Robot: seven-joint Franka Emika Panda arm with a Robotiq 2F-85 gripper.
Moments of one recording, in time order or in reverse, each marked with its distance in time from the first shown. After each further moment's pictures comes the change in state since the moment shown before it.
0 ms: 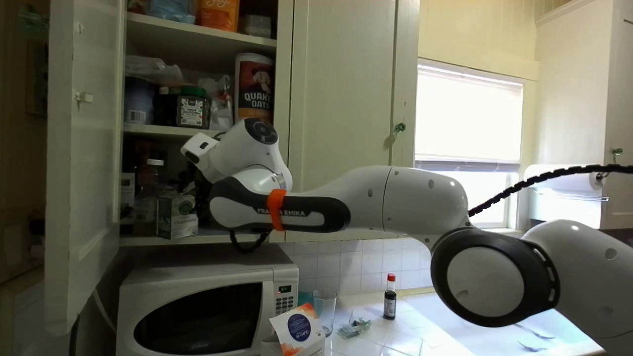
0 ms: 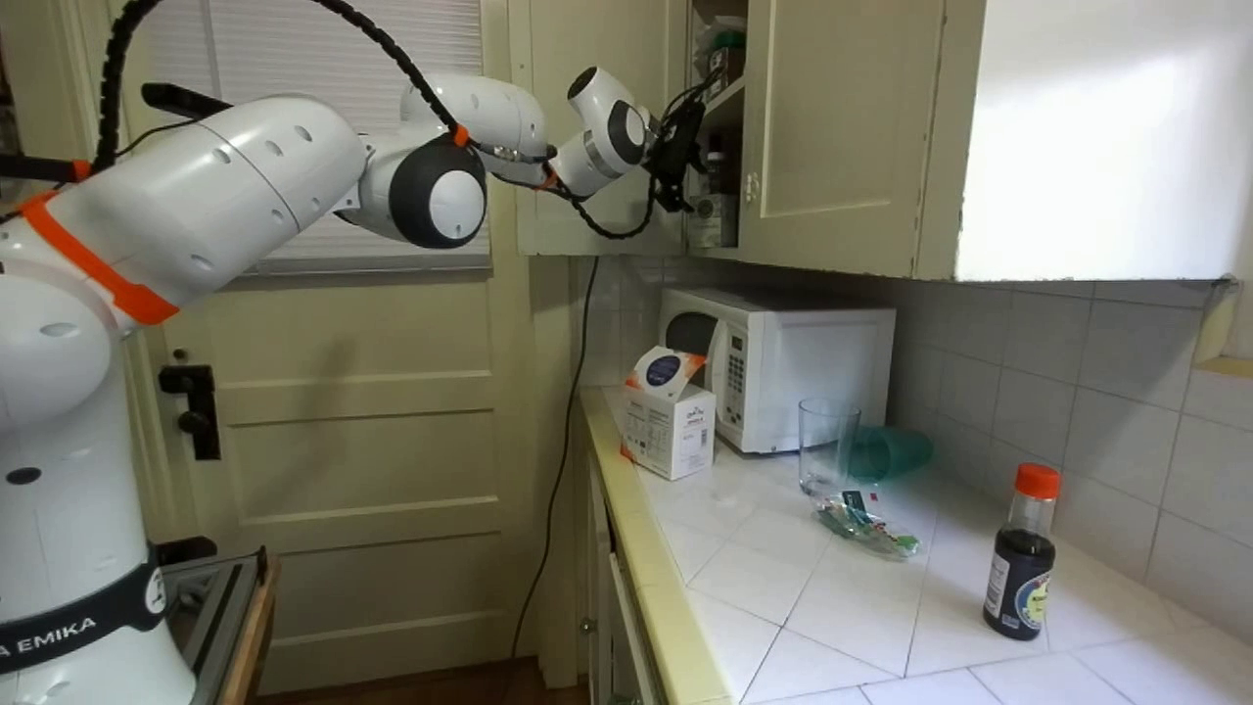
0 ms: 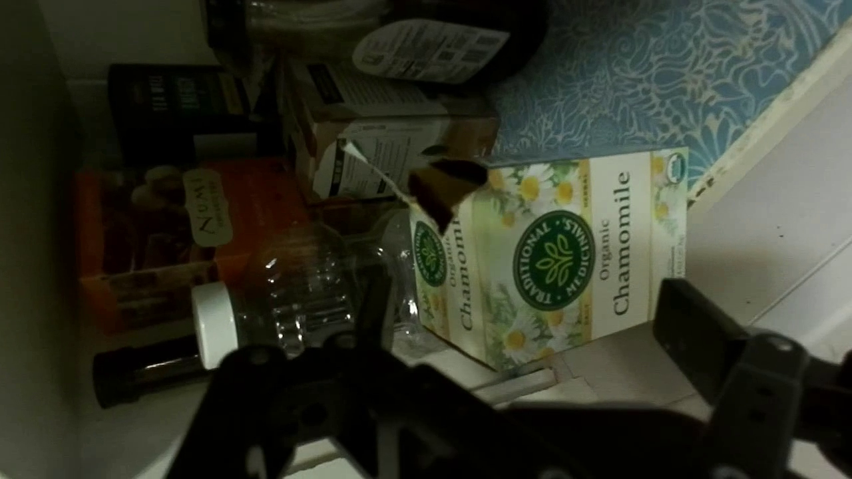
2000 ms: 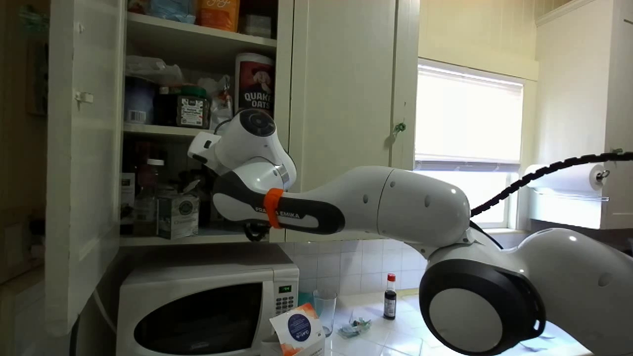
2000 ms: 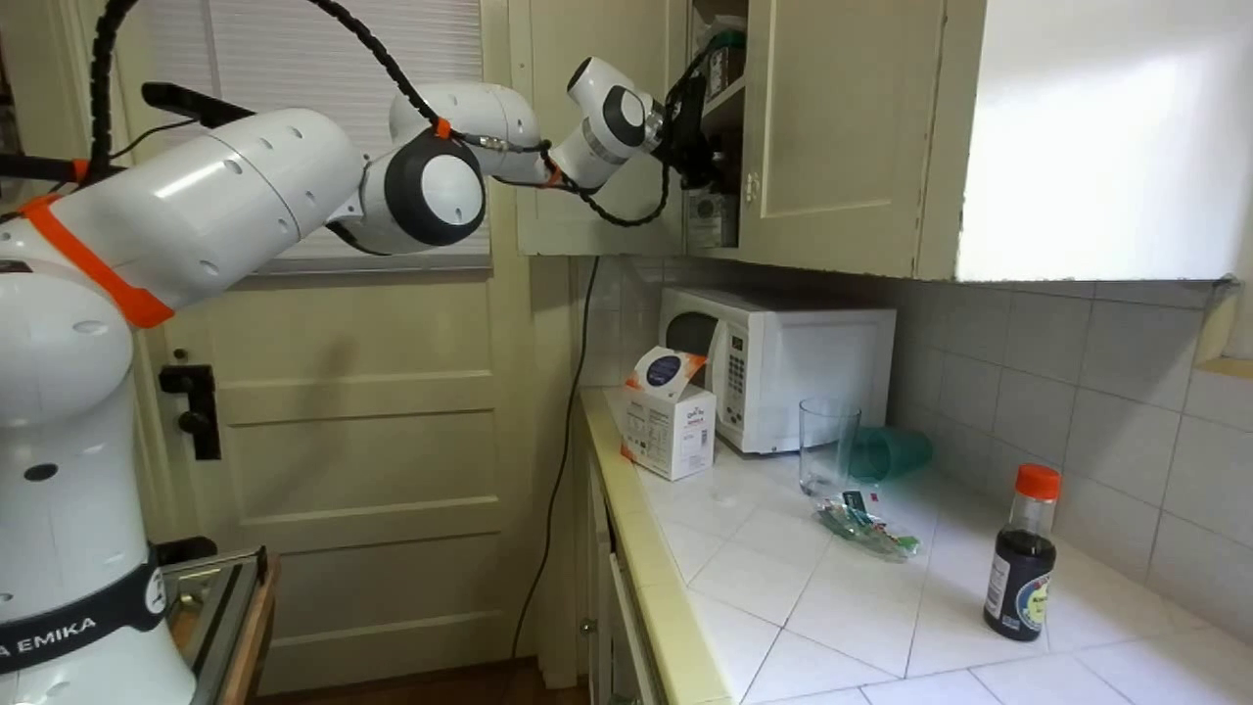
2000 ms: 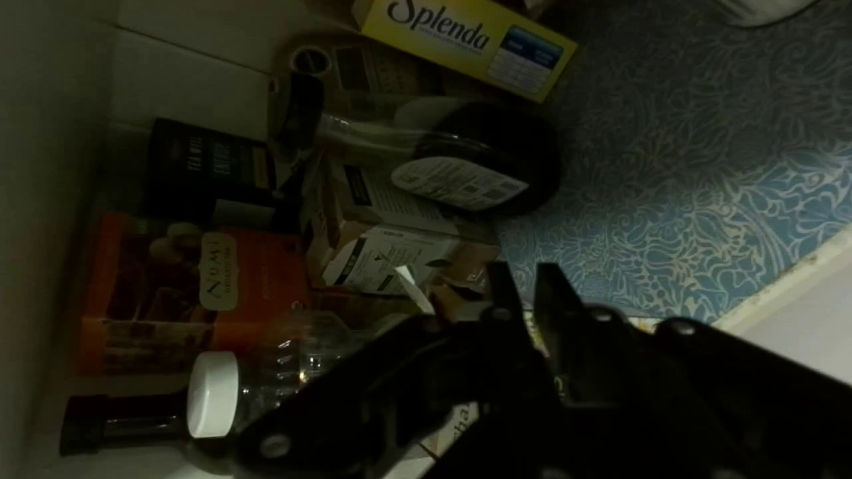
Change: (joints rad) arm 0.104 0.045 -0.363 0.146 0.173 -0.111 -0.193
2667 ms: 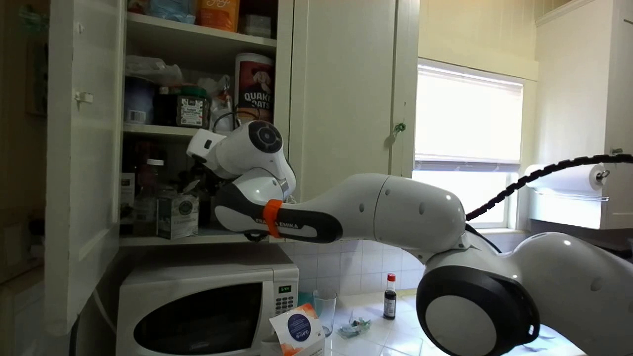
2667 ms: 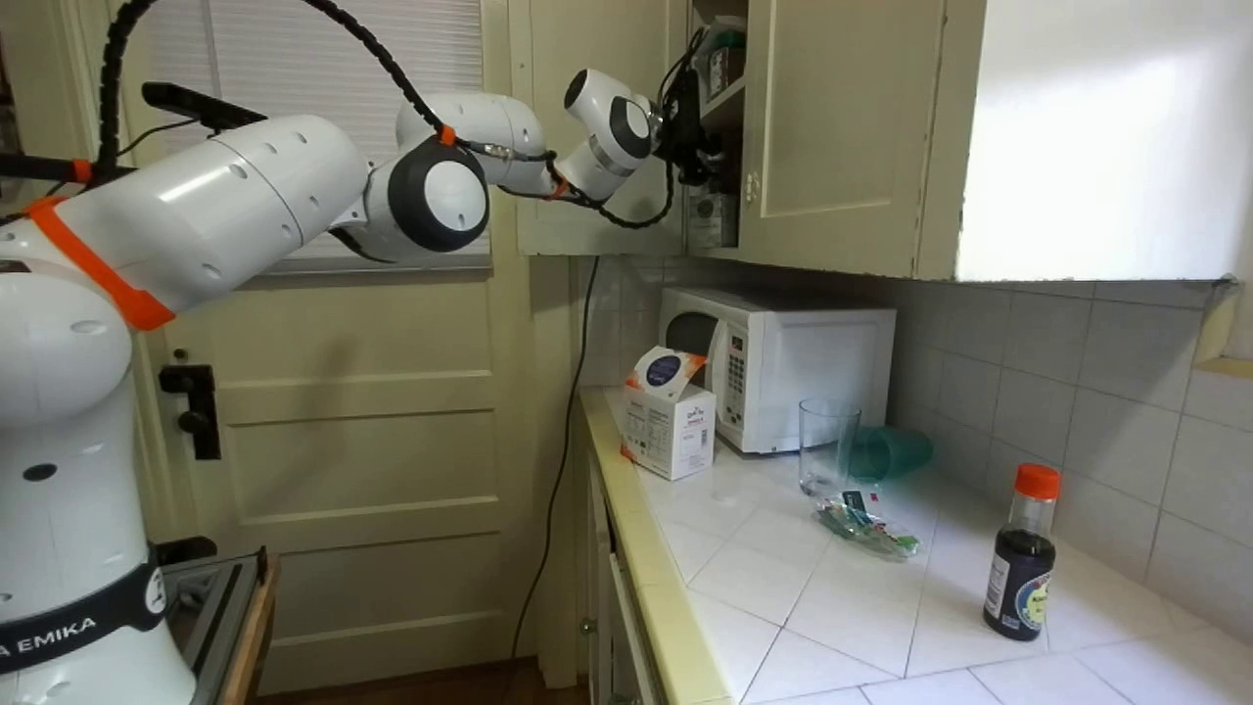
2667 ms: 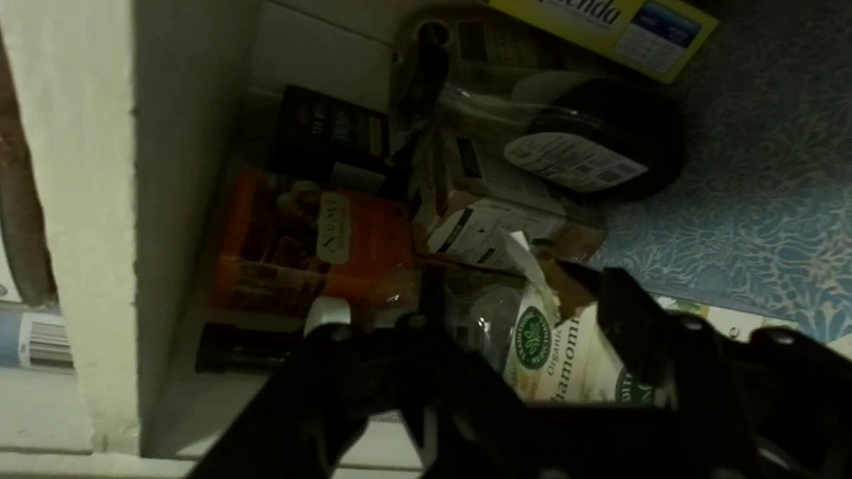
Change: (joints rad) arm -0.007 0.028 -0.021 -0.005 -0.013 0.247 0.001
